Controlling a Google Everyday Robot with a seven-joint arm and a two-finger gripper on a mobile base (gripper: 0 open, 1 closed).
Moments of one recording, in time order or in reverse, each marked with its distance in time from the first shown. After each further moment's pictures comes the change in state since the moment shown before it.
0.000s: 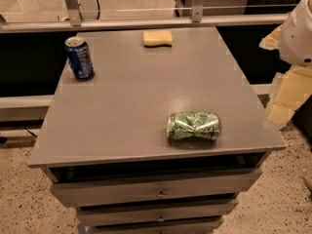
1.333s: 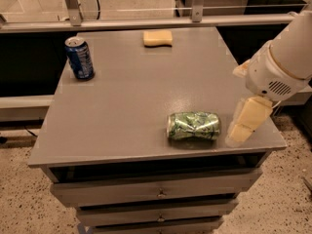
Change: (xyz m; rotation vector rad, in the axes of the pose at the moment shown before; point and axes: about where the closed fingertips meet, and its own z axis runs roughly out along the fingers) arm -0.025 0.013 0.075 -0.063 -0.140 0.079
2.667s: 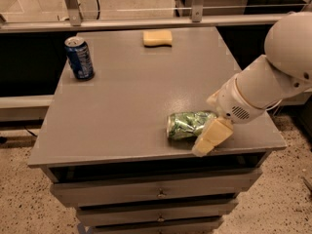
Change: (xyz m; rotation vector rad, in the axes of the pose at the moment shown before) arm -0.018 0.018 0.083 -0.091 -0.109 0.117
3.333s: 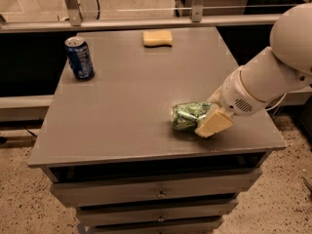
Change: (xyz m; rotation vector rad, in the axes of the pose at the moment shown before) arm -0.004 -0.017 -0.013 0.066 -0.005 0.014
